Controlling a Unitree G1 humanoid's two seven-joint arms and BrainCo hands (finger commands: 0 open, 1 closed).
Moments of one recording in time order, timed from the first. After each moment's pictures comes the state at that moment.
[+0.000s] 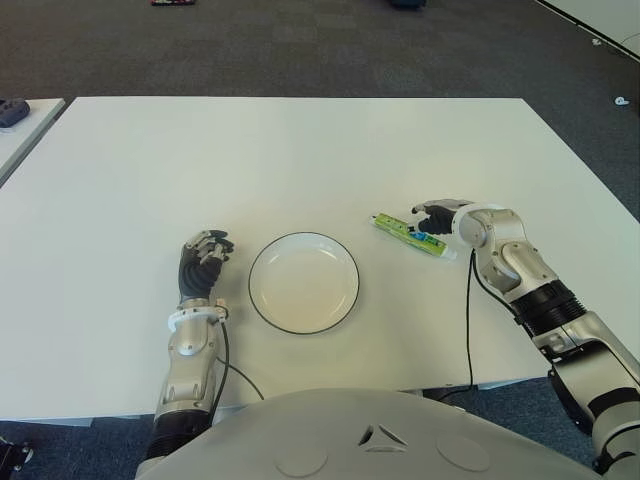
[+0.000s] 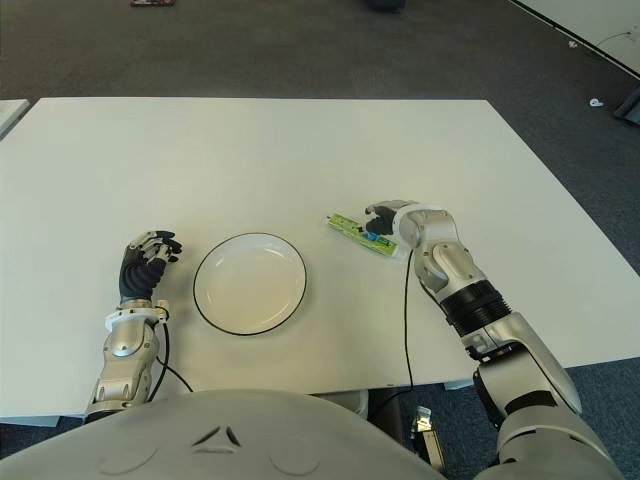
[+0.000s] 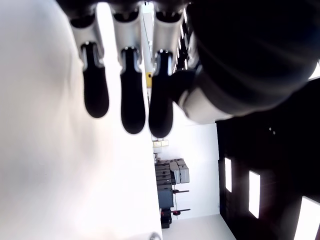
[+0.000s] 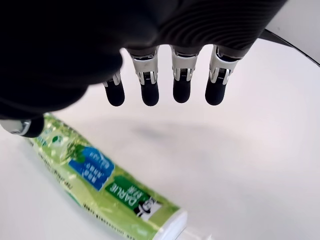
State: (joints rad) left arm 0.30 0.01 0.11 0.12 0.08 -0.25 0.16; right arm -0.39 -0.68 0.52 0.14 -0.88 0.29 0.68
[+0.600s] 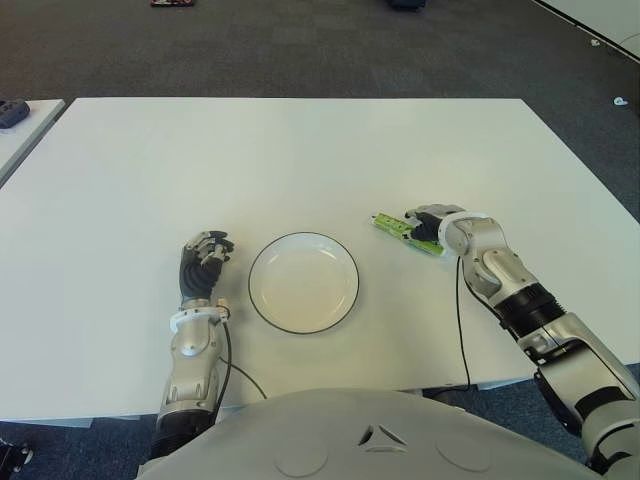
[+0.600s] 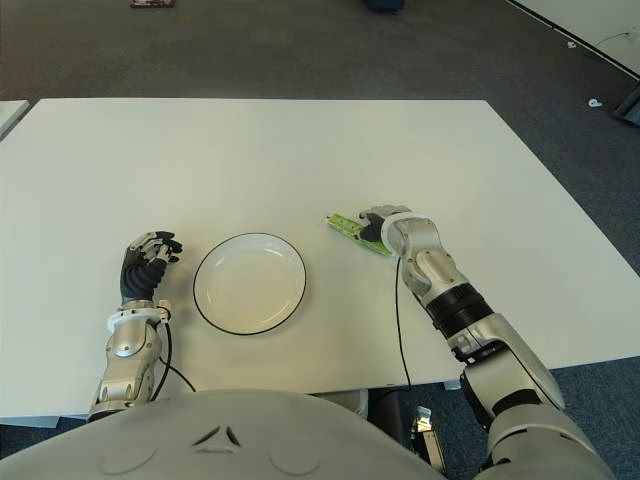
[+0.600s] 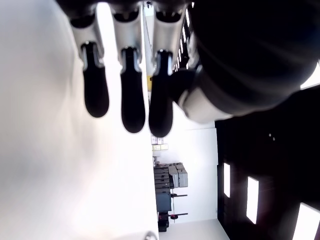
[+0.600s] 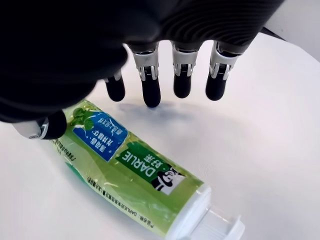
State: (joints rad) left arm 0.30 -0.02 0.11 0.13 0.07 -0.25 0.17; right arm -0.42 -0.59 0.57 0.28 -0.96 0.29 0.61
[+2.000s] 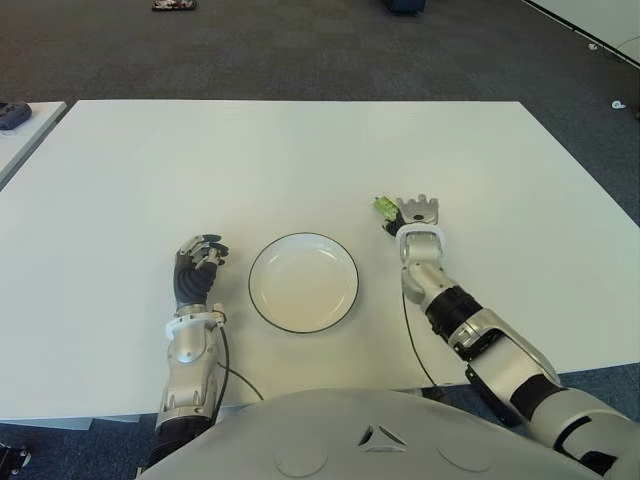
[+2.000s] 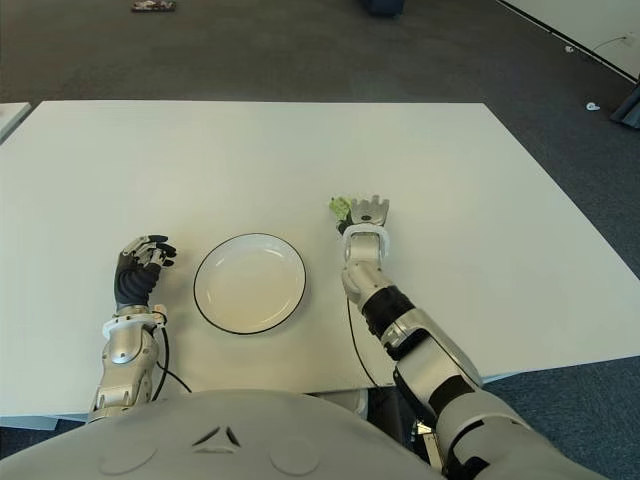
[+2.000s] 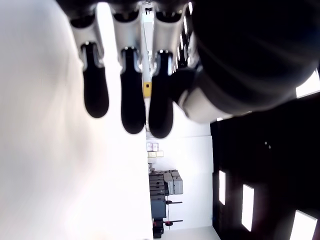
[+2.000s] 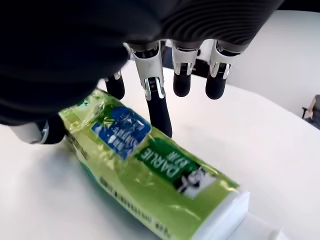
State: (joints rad) left arm 0.32 -0.03 0.14 0.12 0.06 -0.28 0.17; right arm -0.42 -0.26 0.68 0.55 -1.19 0.68 0.23
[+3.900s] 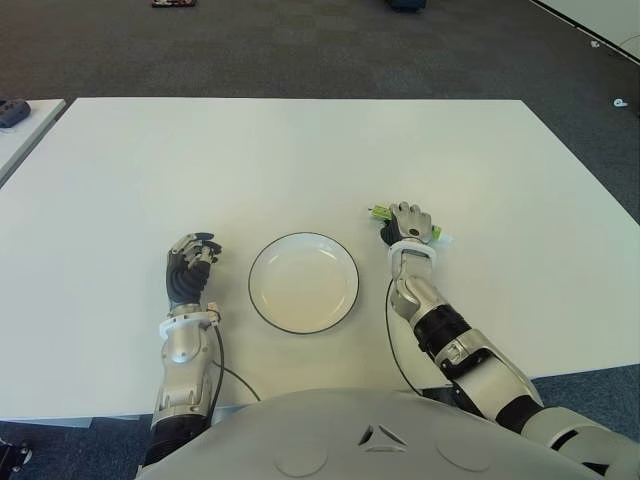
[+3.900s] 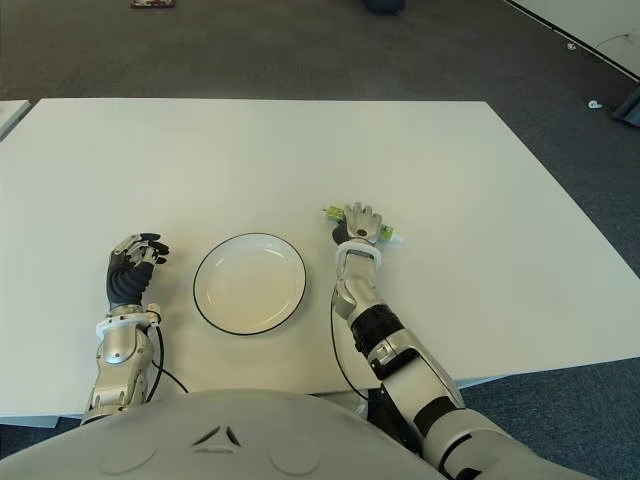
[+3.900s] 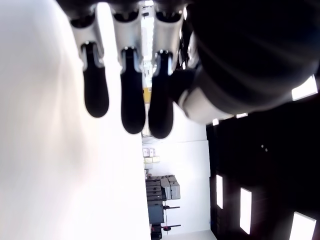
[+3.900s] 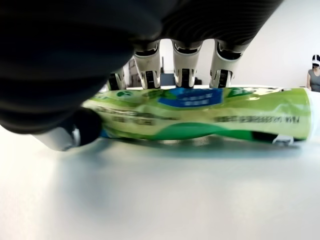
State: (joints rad) left arm 0.31 -0.01 0.15 0.14 0.05 -0.32 0.17; right arm -0.32 -0.17 0.51 0.53 -0.96 0.60 -0.16
